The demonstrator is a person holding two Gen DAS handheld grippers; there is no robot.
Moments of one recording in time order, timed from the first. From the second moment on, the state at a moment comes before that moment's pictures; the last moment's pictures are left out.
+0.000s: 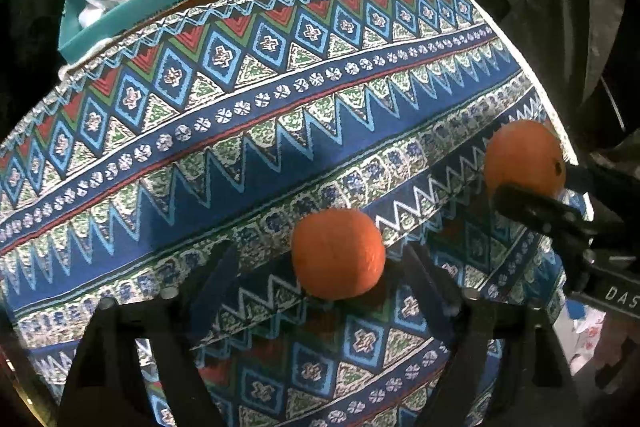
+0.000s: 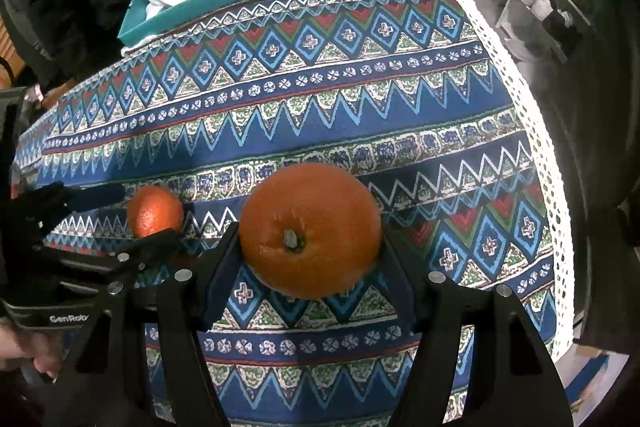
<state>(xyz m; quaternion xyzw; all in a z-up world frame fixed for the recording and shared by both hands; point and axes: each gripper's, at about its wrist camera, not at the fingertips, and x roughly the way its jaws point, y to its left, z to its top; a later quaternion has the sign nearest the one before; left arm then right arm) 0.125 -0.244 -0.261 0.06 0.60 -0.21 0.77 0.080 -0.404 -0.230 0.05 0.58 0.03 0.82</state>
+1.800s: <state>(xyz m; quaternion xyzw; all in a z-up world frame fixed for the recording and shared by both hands) 0.059 -0.119 -0.106 0.04 0.46 -0.17 0.87 0.067 -0.258 -0.094 -0.02 0.45 0.18 0.88</state>
